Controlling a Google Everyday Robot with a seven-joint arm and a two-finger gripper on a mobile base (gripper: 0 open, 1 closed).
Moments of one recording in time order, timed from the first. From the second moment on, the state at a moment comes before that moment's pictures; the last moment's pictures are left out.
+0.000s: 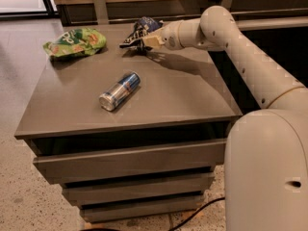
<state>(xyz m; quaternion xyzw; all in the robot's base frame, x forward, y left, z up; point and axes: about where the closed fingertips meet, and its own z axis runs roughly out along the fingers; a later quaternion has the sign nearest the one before) 0.833 0.005 0.865 -0.43 0.70 0.26 0.51</state>
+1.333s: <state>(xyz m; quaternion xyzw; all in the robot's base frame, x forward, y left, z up) 0.832 0.084 0.860 -0.46 0.67 0.31 0.49</state>
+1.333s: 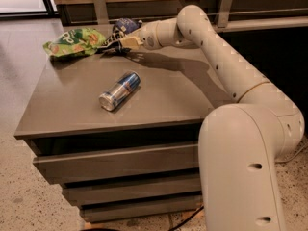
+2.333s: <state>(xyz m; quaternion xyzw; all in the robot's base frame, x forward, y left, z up) 0.830 0.085 0.860 -0.46 0.68 0.32 0.48</state>
